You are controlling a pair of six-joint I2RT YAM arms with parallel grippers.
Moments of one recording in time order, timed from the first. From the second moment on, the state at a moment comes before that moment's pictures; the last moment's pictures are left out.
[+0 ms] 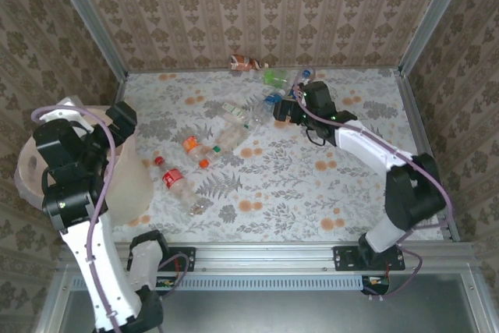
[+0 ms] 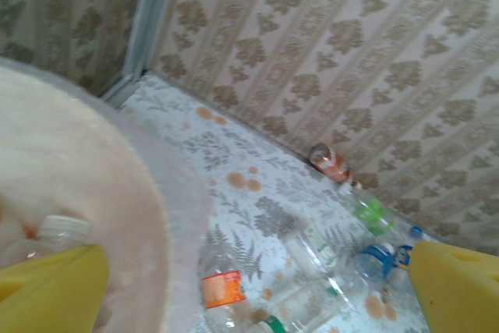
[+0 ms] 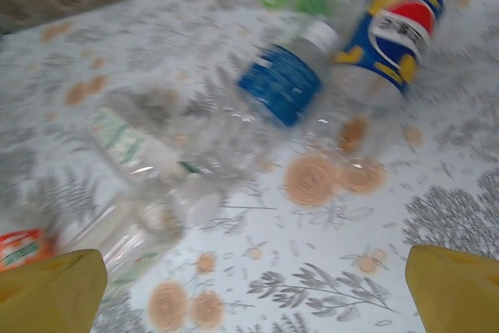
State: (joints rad) left arm 0.25 0.78 1.35 -0.89 0.27 -0.44; right arm 0.38 1.64 1.20 -0.26 0.01 0.51
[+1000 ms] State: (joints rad) left arm -0.41 1.17 1.37 -0.76 0.00 -0.30; right arm 0.32 2.28 1.76 -0.50 0.24 0.70
